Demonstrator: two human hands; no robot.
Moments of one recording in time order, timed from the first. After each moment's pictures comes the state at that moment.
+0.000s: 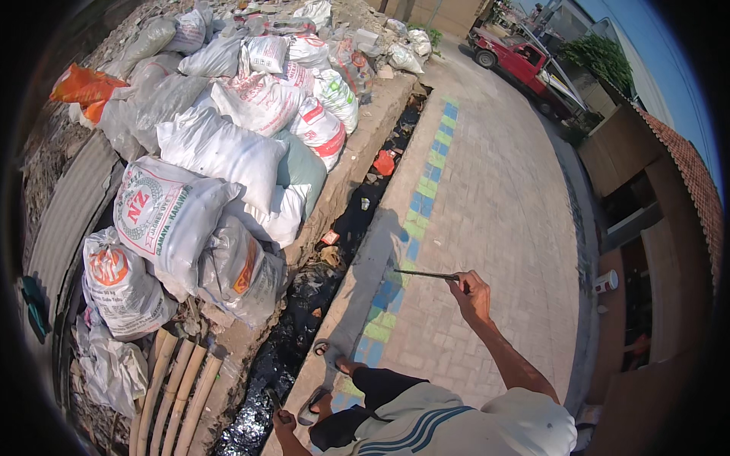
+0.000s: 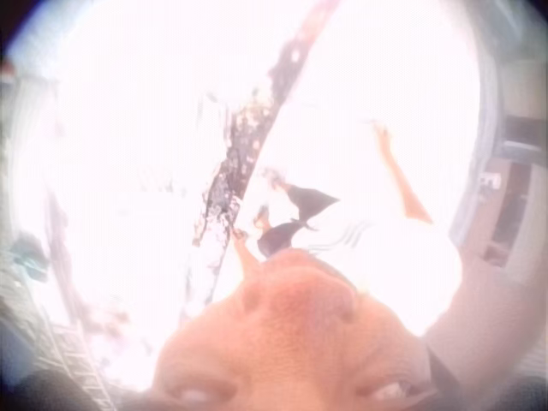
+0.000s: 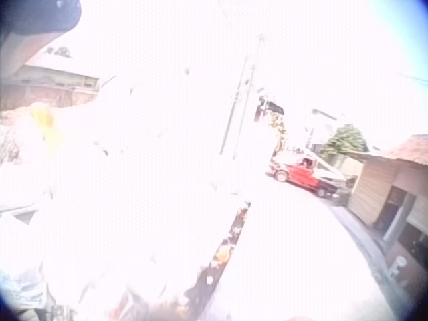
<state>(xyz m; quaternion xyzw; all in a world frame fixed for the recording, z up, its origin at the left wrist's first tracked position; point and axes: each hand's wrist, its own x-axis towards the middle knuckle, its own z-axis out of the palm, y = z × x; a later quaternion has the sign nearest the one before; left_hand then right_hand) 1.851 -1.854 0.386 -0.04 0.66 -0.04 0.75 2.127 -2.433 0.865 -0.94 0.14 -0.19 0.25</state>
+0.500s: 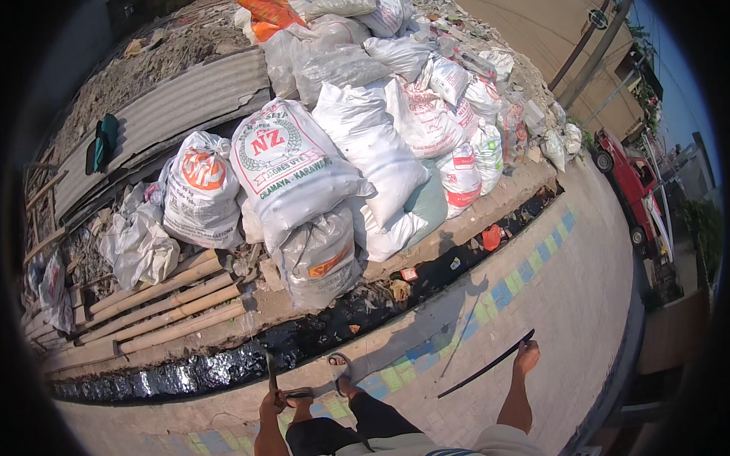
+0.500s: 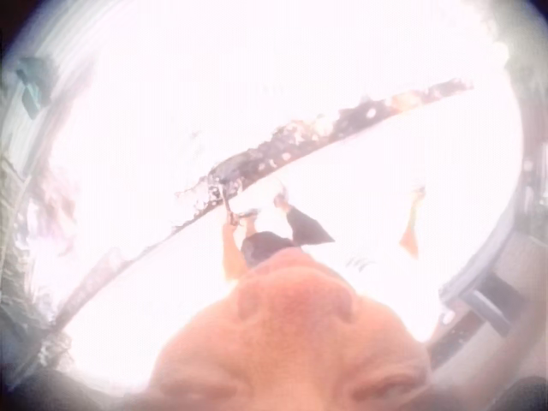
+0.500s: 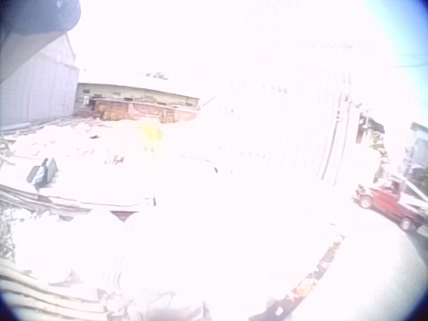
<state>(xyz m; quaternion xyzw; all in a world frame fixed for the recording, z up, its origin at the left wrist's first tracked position) 1.852 -1.880 0.365 0.00 0.62 -0.07 0.78 2.295 -2.589 0.704 -0.95 0.21 -0.22 0.08</state>
